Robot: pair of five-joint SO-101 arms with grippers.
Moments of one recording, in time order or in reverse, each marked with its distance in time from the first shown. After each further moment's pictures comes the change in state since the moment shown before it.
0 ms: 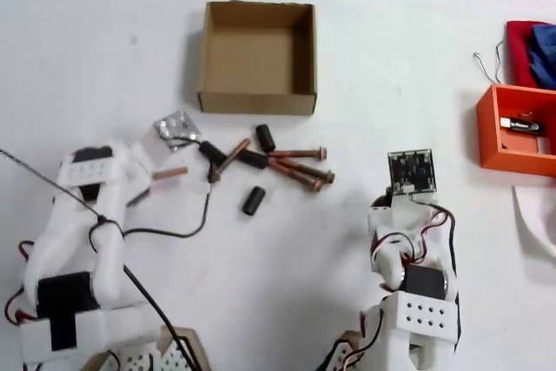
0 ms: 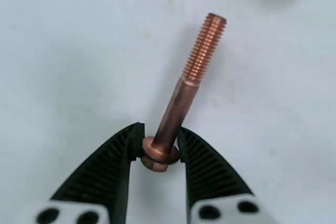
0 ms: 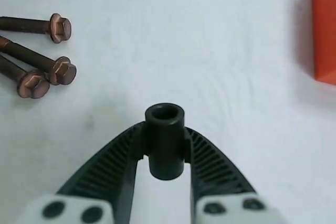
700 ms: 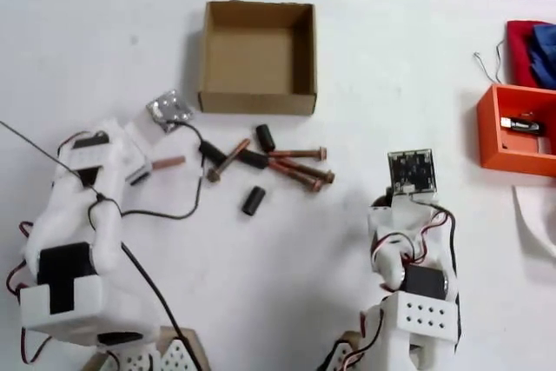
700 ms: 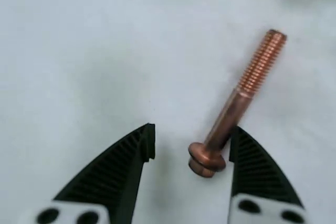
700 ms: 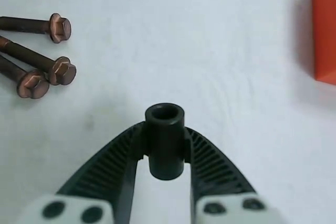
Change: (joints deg) left arm -0.4 9.4 -7.9 -7.3 -0.1; right arm 0.0 0.0 0.0 0.0 0.0
